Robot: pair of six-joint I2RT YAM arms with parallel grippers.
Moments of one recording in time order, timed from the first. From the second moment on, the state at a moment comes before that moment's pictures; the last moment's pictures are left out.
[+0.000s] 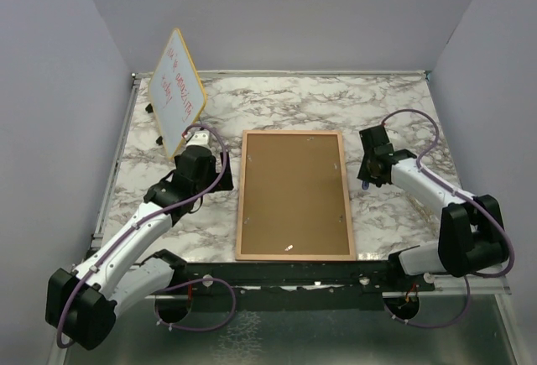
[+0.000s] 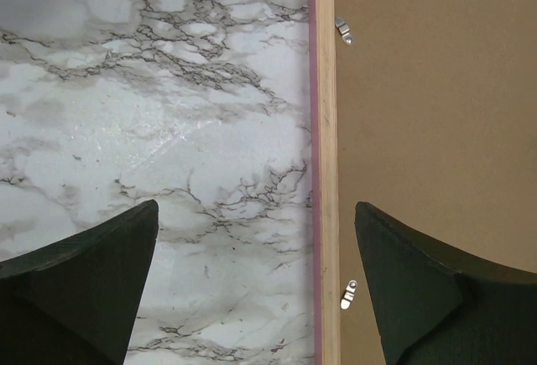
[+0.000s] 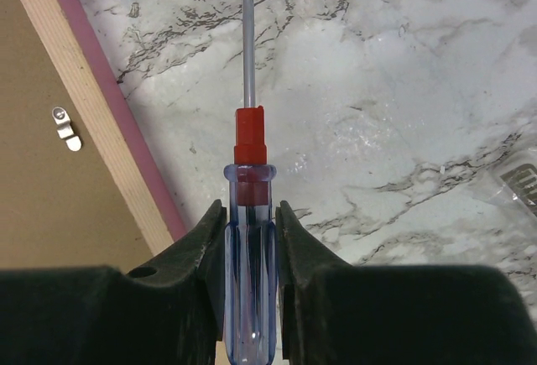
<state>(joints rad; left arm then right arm) -0.49 0.94 0.68 -0.45 -0.22 -0.42 0.27 1.40 0.82 -0.51 0.32 0.53</state>
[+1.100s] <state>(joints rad) -0.49 0.96 0.68 -0.45 -0.22 -0.43 0.27 1.40 0.87 -0.53 0.35 0.51</state>
